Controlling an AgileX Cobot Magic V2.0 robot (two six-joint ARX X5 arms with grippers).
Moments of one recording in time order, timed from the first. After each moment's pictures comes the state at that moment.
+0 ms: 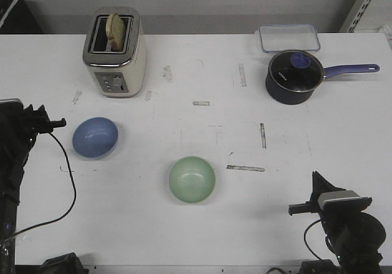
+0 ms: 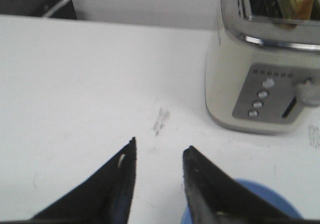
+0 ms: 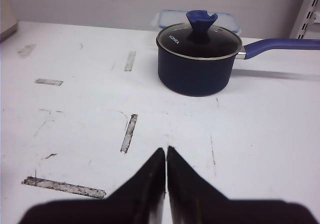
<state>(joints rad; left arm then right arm) 0.29 1.07 1.09 -0.30 0.11 0.06 0.07 0.29 0.58 -0.58 -0.03 -0.02</state>
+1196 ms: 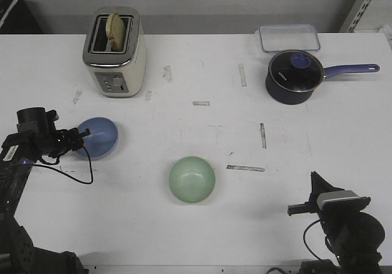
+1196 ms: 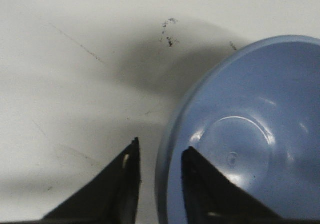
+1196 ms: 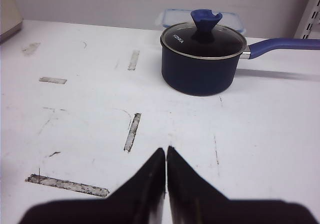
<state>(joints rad) 0.28 1.54 1.09 -0.50 0.26 -0.10 0.08 0.29 0.58 -0.58 -0.03 -0.02</state>
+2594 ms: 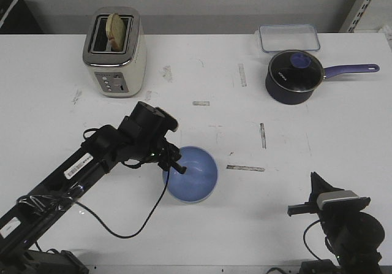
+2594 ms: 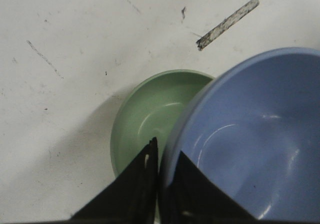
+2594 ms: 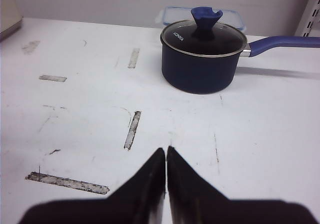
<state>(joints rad) -0.63 1.51 1.48 -0.85 0.24 0.00 0.08 0.29 0.58 -0.59 -0.03 -0.02</state>
